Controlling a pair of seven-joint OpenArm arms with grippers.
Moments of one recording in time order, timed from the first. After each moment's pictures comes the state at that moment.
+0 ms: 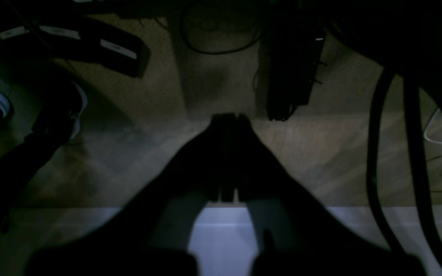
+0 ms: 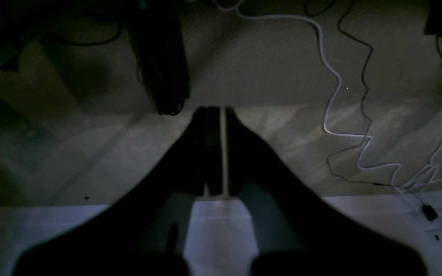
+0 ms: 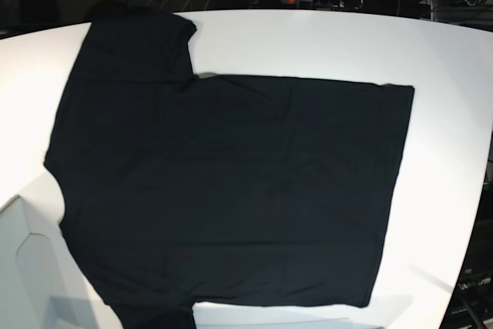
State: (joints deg) left arm 8.0 -1.8 3.5 12.1 -2.4 0.7 7.1; right arm -8.1 0.4 1.5 8.7 -0.2 -0.8 -3.2
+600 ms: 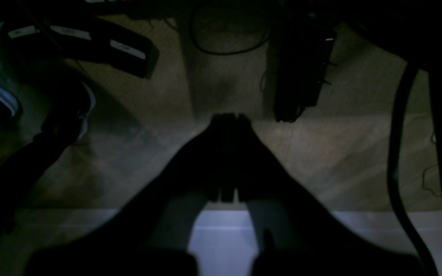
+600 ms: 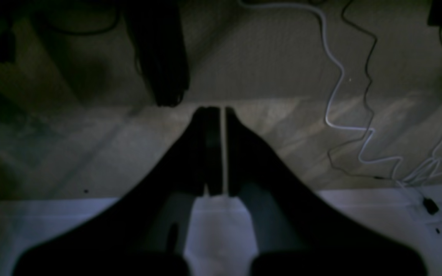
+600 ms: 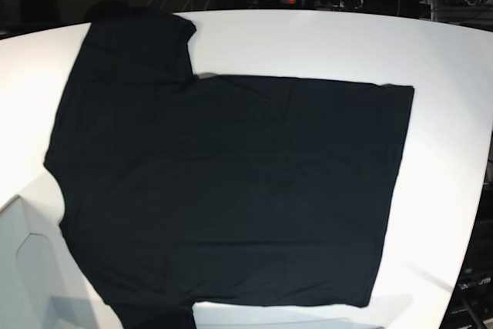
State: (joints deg) left arm 10.9 -2.9 3.5 16.3 -2.4 0.7 7.1; right arm -9.7 0.4 1.5 8.7 -0.2 -0.8 -3.0
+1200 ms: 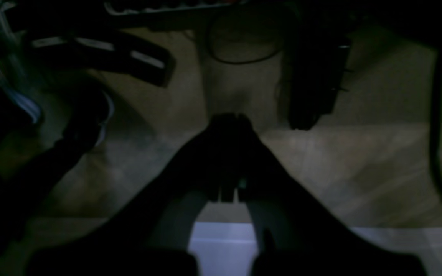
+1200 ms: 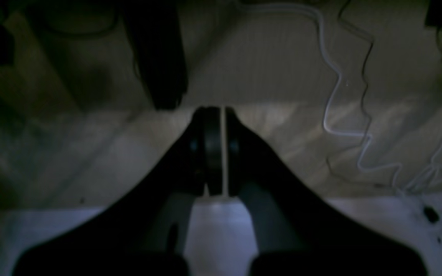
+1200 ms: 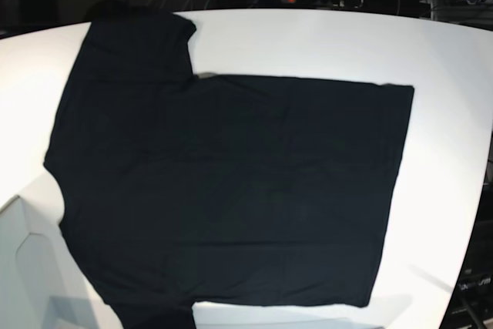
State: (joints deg) left arm 22.6 -6.8 3.5 32.4 -3.9 0.6 6.8; right arm -19.4 1.1 1.4 22.0 -0.2 -0.3 -2.1
